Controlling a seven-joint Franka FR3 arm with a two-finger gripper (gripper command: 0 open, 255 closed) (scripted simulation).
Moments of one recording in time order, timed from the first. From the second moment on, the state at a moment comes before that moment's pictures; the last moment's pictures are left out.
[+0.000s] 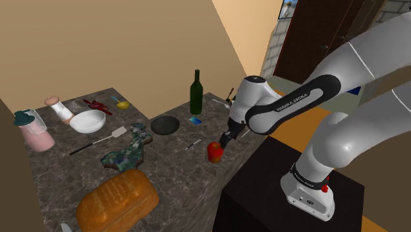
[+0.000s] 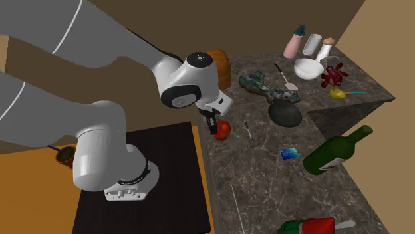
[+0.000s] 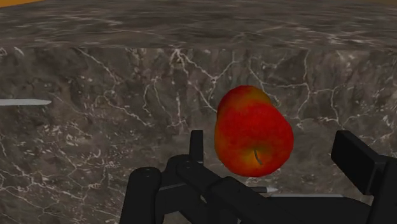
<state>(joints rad) 0.04 -0.46 0.37 -2.94 0.32 2.62 0.14</state>
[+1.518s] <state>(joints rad) -0.33 0.01 0.62 -2.89 -0.36 3.07 0.71</state>
